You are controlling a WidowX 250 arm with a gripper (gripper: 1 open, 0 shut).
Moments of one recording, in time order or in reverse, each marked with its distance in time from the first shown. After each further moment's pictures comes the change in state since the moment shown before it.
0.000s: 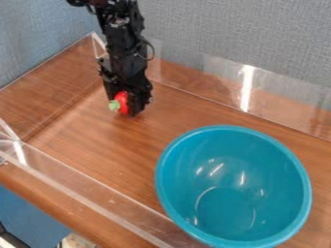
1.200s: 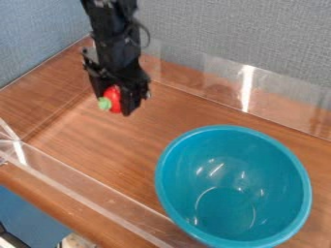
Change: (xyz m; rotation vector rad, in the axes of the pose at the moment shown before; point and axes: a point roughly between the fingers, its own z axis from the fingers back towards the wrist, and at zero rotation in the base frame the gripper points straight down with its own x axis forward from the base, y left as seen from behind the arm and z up) arm -0.038 -0.029 0.044 0.000 0.003 0.095
